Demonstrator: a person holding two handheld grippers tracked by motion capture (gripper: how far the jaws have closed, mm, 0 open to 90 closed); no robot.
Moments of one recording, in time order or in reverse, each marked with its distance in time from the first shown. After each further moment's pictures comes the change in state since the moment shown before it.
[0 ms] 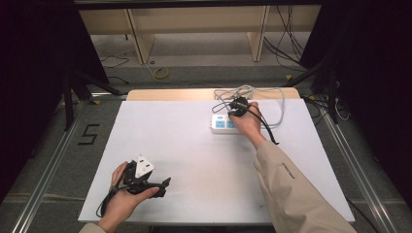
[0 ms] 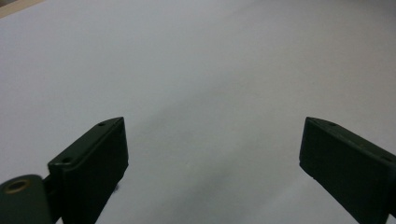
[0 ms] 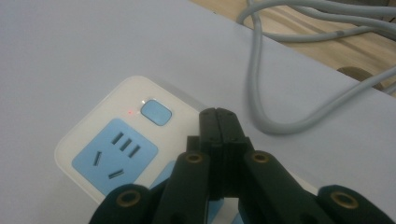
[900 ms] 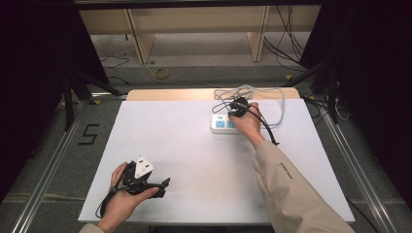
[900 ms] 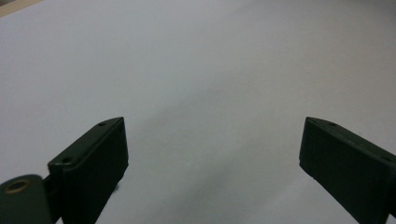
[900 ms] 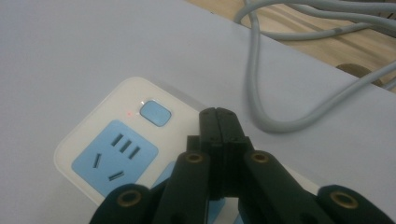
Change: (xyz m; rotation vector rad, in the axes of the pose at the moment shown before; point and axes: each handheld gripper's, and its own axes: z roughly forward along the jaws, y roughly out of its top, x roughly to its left) left arm 0.000 -0.001 -0.001 -0.001 0.003 -0.002; right arm 0.001 -0.001 0.000 -0.006 -0.005 0.029
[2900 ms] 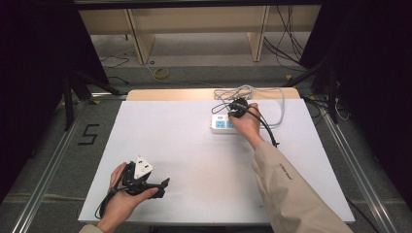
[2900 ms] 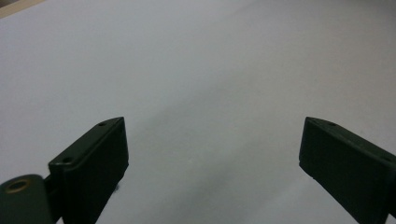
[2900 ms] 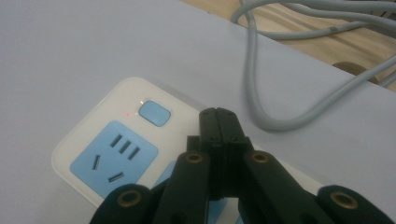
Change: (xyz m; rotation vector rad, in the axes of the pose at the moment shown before) left arm 0.000 -0.001 -0.002 0.002 0.006 0.000; right arm 0.003 -0.002 0.000 -0.006 -0.022 0.010
